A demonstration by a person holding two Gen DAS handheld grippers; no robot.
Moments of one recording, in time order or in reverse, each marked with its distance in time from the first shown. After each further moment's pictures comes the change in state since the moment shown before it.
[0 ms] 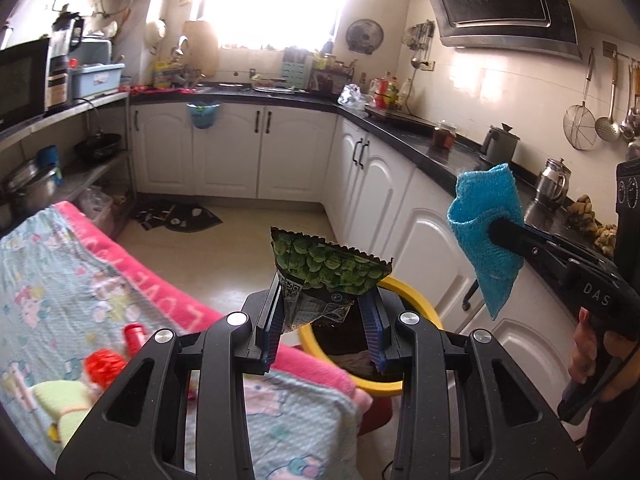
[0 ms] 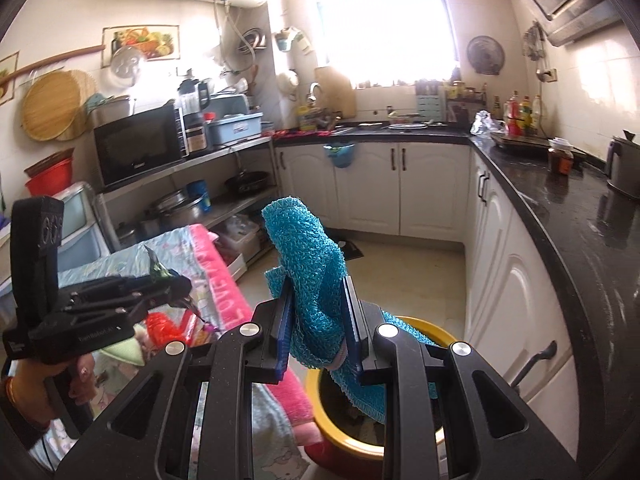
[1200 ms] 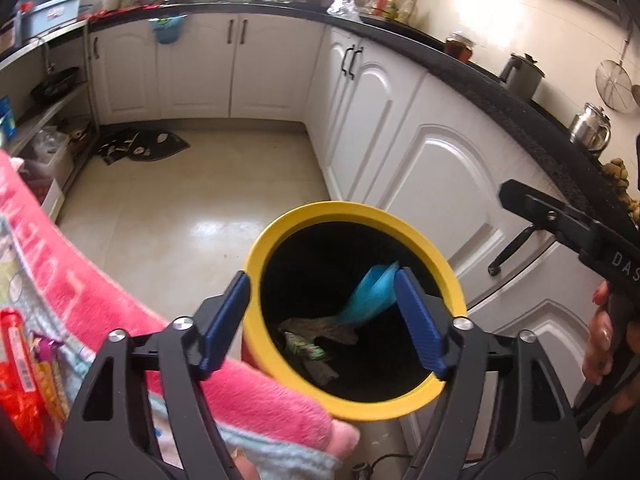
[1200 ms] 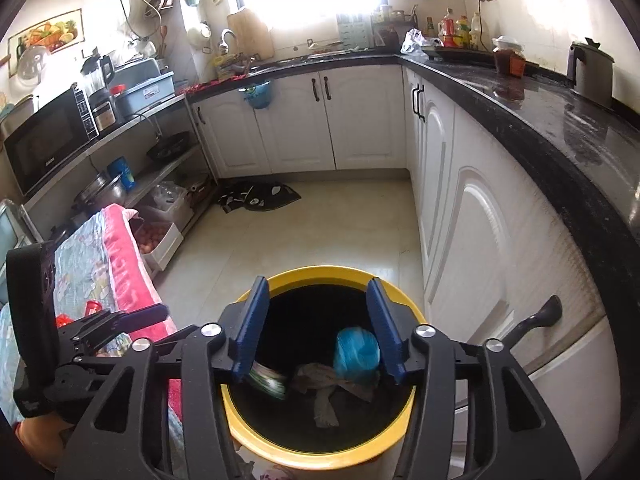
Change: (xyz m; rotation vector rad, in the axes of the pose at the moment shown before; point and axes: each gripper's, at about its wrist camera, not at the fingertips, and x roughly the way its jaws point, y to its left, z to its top) left arm 0.159 -0.015 -0.037 -0.036 0.283 -0.045; right arm 0.102 -0.095 -0.036 0.174 0.215 -0.193
